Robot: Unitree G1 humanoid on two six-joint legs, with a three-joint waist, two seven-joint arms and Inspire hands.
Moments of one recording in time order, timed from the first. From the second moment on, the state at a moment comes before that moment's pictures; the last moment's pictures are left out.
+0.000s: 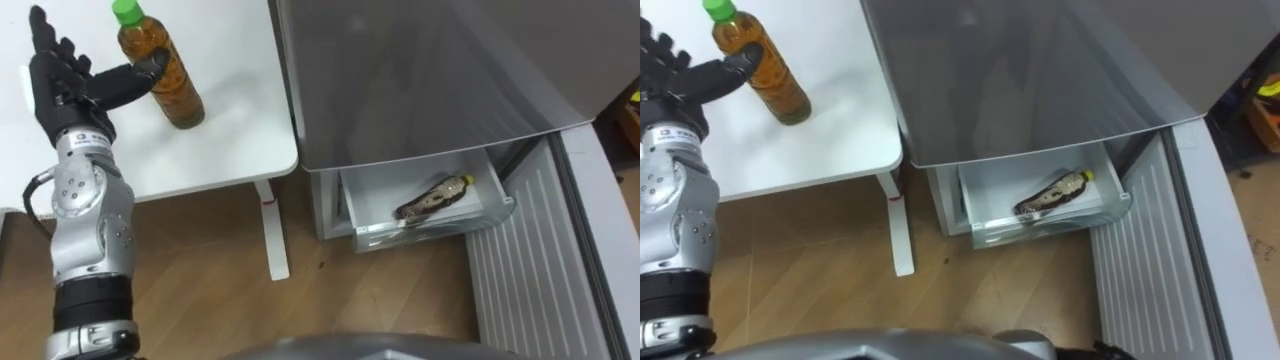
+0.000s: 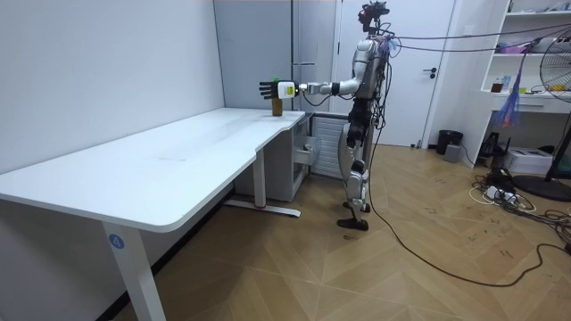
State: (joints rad) left arm -0.07 0.23 0.28 0.19 -0.45 0.00 0.19; right arm 0.13 -0.26 -0.18 1.33 0.07 0.05 0.15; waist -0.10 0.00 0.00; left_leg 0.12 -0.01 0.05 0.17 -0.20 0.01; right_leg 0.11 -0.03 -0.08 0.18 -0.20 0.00
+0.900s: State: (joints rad) left arm -0.21 0.32 0.27 0.32 -0.56 0.05 0.18; right arm 0.14 -0.27 -0.15 1.33 -0.09 0.13 0.16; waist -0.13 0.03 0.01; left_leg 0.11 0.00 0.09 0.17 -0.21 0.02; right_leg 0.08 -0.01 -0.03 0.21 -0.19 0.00
